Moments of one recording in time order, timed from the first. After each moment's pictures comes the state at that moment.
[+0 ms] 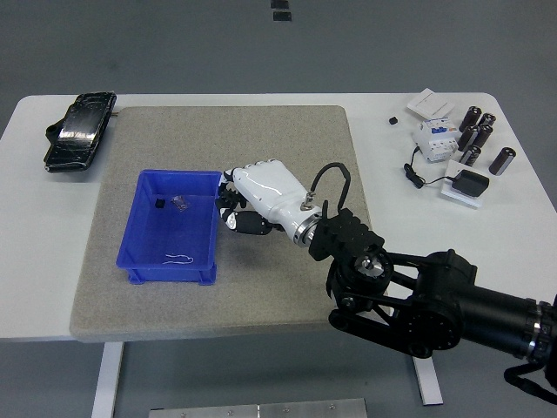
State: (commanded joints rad) left arm -0.07 0.29 -0.70 -0.23 0.53 0.12 0.31; right arm 0.77 -0.11 0.31 1.33 -1.98 -0.30 -0.41
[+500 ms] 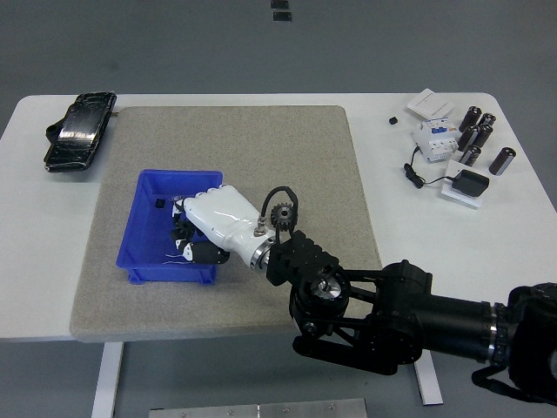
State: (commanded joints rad) left arm -0.07 0.30 -0.70 -0.23 0.53 0.12 0.32; right arm 0.81 0.00 0.20 1.26 -1.98 -0.29 -0.44
